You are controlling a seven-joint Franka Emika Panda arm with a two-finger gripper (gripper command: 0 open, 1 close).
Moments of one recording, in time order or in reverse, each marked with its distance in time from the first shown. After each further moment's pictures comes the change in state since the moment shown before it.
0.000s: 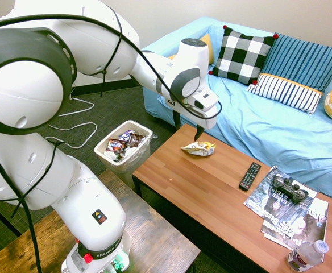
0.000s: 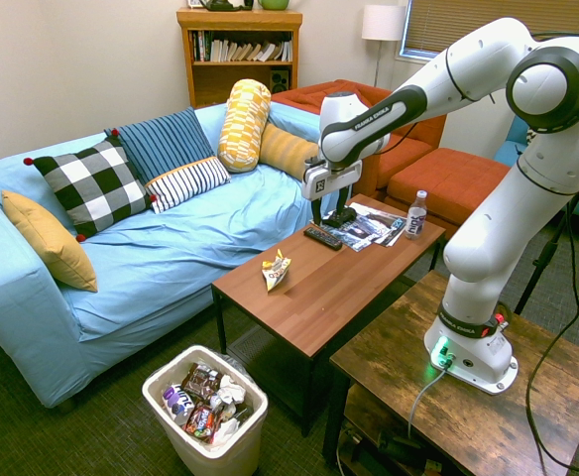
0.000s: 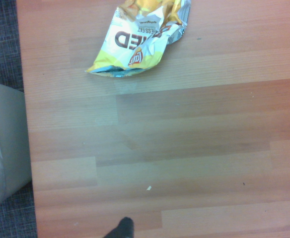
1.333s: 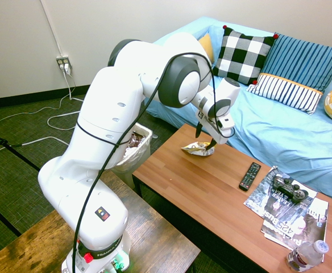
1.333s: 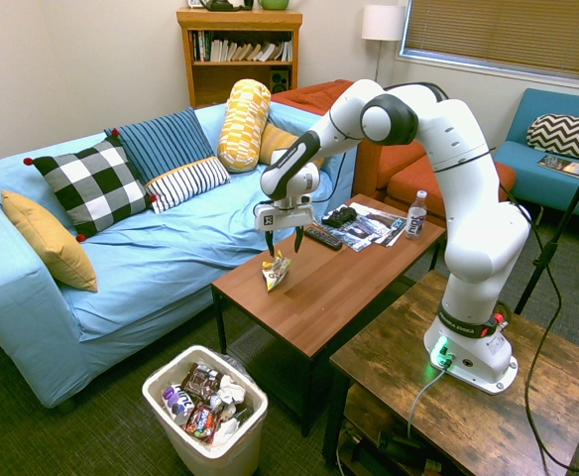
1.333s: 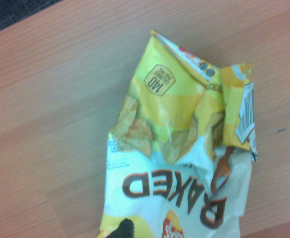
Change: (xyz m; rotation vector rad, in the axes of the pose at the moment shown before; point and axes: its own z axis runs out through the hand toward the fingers) arm 0.134 -0.140 0.216 -0.075 -0.234 0.304
